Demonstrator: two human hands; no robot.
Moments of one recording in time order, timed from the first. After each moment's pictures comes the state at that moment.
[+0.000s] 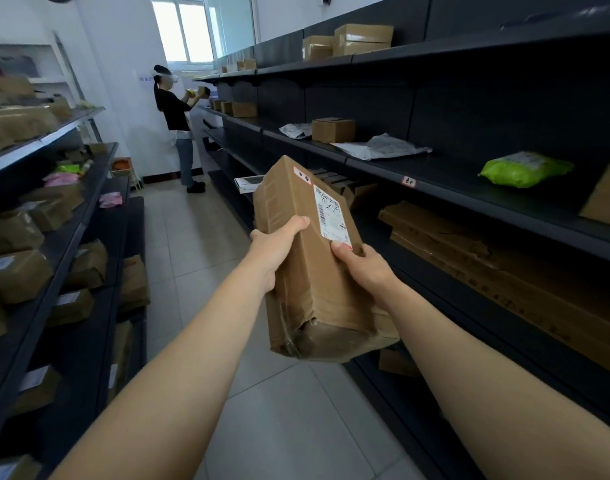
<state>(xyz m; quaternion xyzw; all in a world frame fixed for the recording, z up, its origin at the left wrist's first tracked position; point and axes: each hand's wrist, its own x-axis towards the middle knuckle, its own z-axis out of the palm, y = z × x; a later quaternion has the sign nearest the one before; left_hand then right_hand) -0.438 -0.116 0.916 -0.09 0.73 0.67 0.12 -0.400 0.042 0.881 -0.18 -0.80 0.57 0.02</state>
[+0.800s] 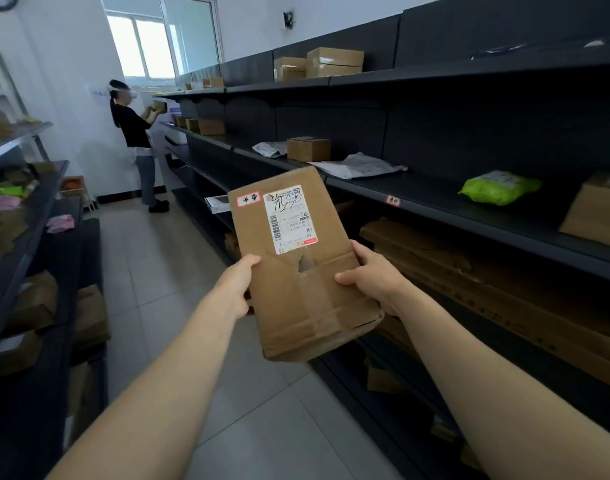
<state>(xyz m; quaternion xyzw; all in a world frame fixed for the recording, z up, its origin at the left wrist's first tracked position) -0.520 -0.156 0.884 -0.12 0.65 0.73 0.18 -0.439 0.048 0.897 -0.14 -0.82 0.55 0.03</state>
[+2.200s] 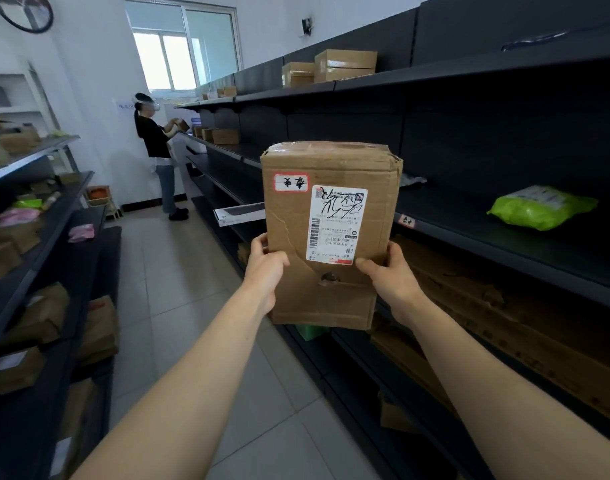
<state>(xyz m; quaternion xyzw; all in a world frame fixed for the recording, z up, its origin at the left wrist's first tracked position) -0.601 -0.054 0.902 -0.01 0.68 0.74 0.05 -0.528 0.126 0.891 -0.13 -0.72 0.66 0.16</state>
